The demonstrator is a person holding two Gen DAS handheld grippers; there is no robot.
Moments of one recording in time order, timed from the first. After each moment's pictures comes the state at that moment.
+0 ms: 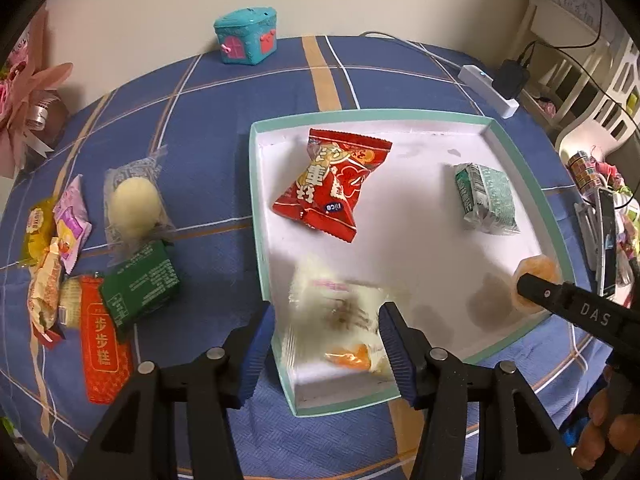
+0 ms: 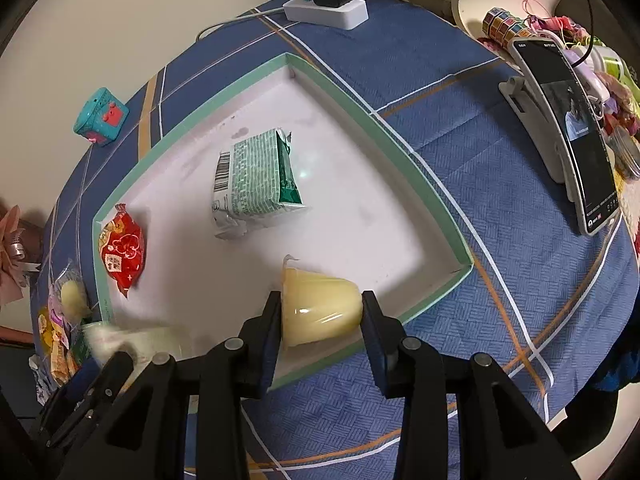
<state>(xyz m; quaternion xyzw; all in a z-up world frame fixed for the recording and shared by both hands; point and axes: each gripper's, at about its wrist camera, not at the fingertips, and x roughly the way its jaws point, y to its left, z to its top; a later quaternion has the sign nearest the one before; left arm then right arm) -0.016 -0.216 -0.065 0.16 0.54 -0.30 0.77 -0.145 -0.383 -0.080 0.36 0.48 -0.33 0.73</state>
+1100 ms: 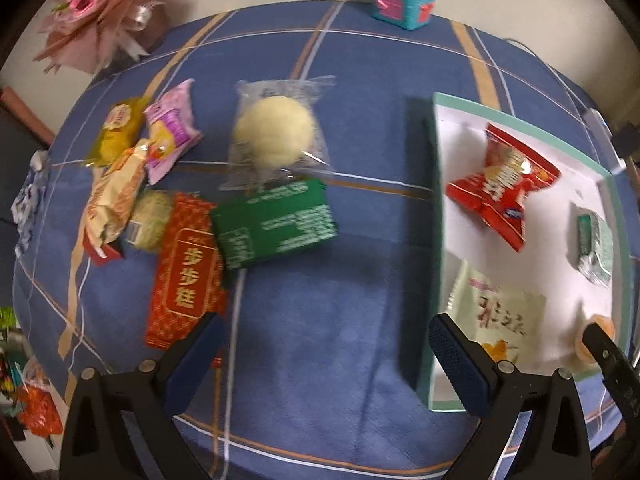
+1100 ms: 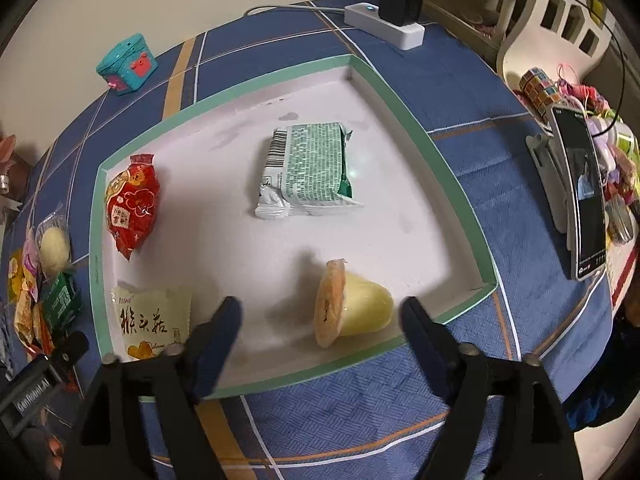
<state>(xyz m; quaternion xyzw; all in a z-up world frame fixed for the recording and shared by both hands) 0.027 -0.141 -0.082 0.11 0.60 -0.12 0.78 -0.116 -0.348 -0.074 0.25 0.52 -0.32 0.75</state>
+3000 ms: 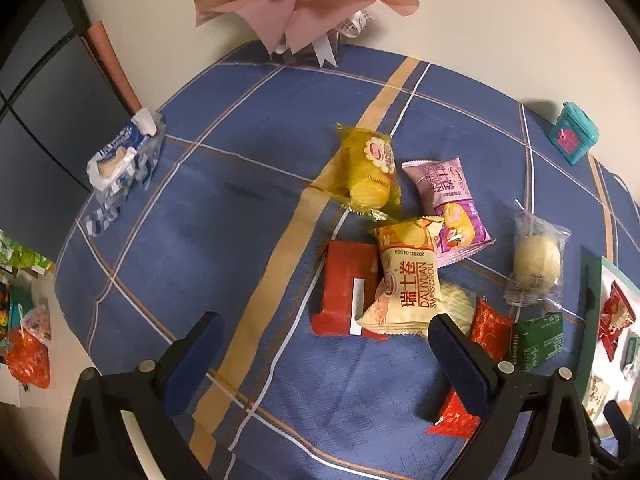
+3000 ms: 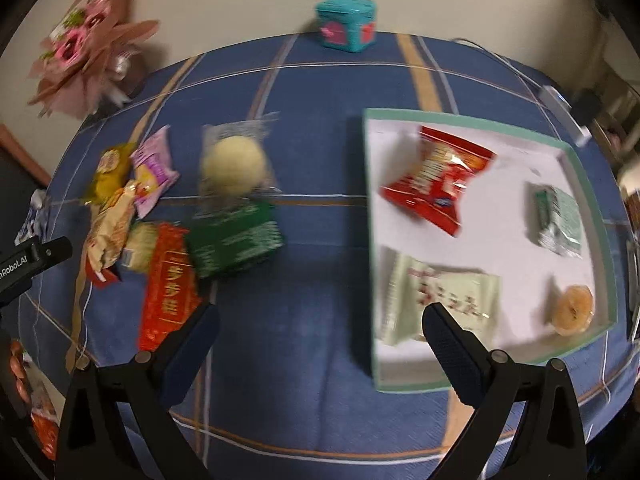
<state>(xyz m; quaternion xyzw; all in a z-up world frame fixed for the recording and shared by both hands) 0.123 0.065 -0.045 0.03 0.56 -0.01 0.83 -0.008 -0.161 -0.065 0.14 0.53 -0.16 0.82</state>
